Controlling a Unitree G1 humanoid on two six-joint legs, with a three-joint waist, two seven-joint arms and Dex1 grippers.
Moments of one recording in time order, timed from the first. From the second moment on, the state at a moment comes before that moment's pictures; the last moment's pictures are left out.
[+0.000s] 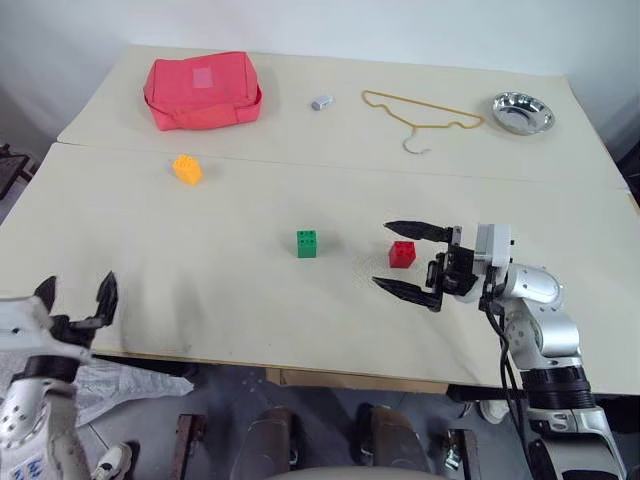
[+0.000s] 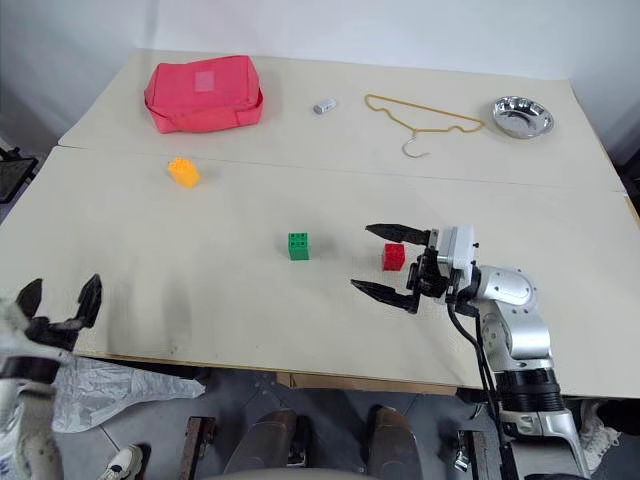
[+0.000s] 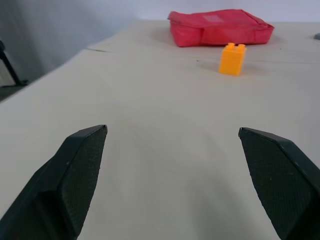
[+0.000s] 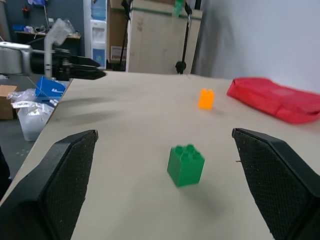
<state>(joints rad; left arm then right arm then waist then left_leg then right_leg) 0.08 0.30 0.61 -0.23 -0.39 0.19 -0.24 -0.33 -0.49 -0.05 0.00 0.54 -0.04 1.24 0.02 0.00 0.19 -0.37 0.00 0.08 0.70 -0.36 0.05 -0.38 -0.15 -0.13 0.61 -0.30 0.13</state>
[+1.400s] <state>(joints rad) -1.05 0.64 0.22 1.31 -0.05 -0.09 -0.51 -0.20 -0.47 -0.06 -0.15 0.54 0.00 1.08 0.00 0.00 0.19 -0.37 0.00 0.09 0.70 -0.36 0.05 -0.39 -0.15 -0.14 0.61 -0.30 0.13</state>
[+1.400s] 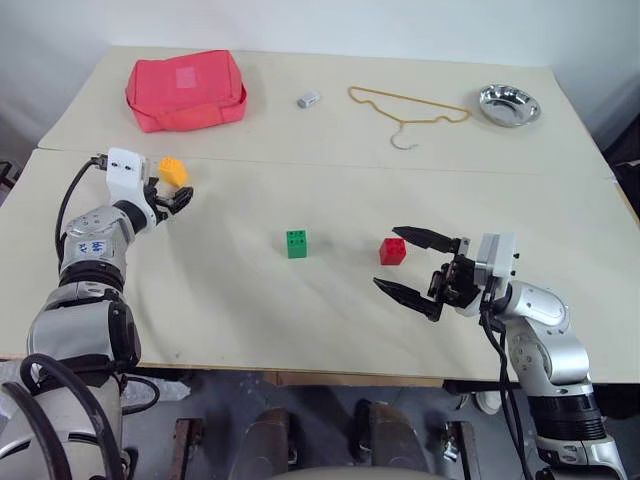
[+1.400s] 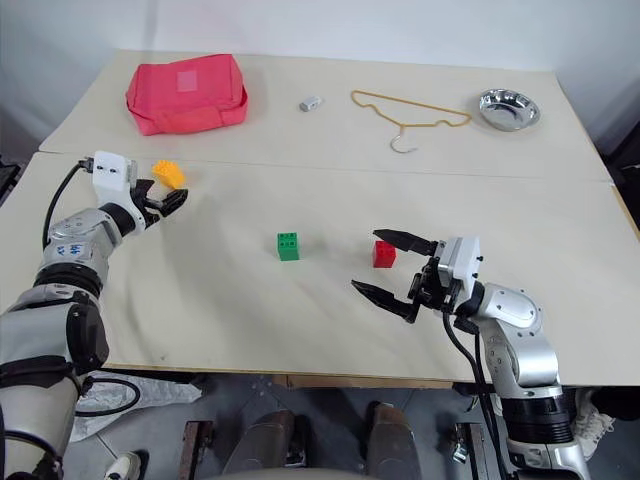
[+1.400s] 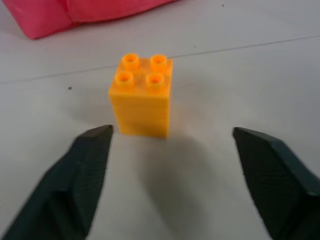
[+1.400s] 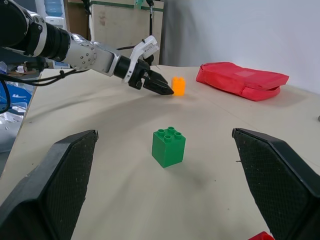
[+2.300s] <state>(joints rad) -1.03 0.41 0.38 1.22 -0.16 -0.11 -0.06 -0.17 -0.48 -0.07 -0.16 0.54 0.03 1.09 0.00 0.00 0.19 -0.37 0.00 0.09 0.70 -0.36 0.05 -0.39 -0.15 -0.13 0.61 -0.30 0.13</state>
